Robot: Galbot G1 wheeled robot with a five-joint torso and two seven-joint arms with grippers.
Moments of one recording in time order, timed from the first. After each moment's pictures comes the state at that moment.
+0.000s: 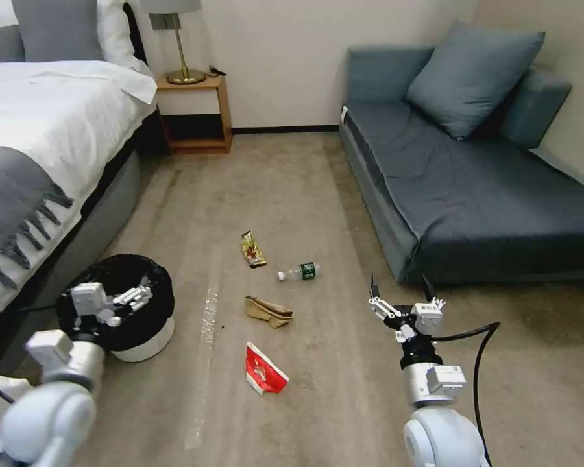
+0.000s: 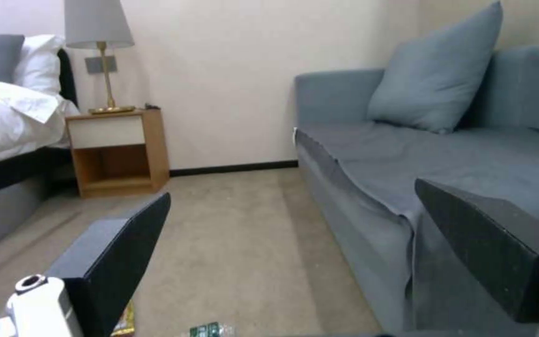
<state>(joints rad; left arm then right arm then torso) 1.51 -0.93 -0.87 -1.90 -0.72 0.20 -0.08 -1.55 1.49 0.44 2.03 0.02 0.15 0.13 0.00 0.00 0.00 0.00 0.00</state>
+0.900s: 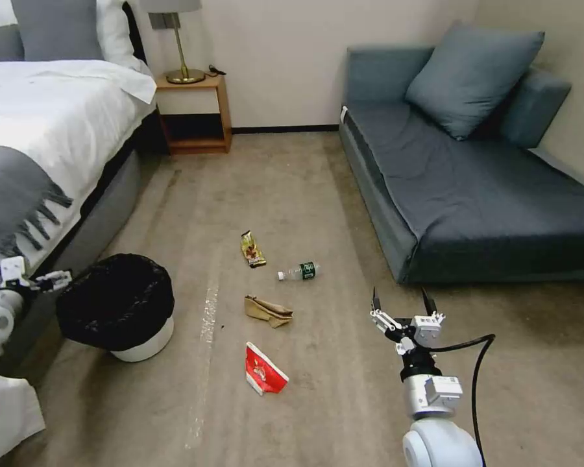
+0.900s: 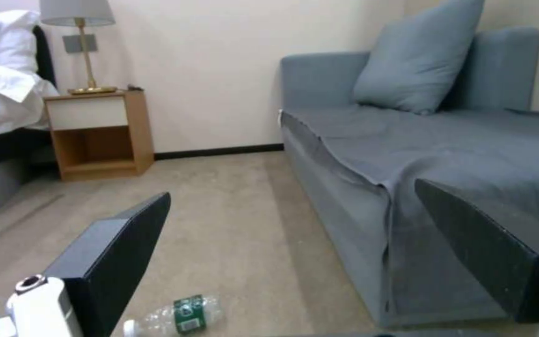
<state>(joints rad) 1.00 -0.73 -0.68 -1.33 -0.81 0.55 -0.07 -1.59 1.52 0.46 2.01 0.00 0.17 0.14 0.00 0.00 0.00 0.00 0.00</state>
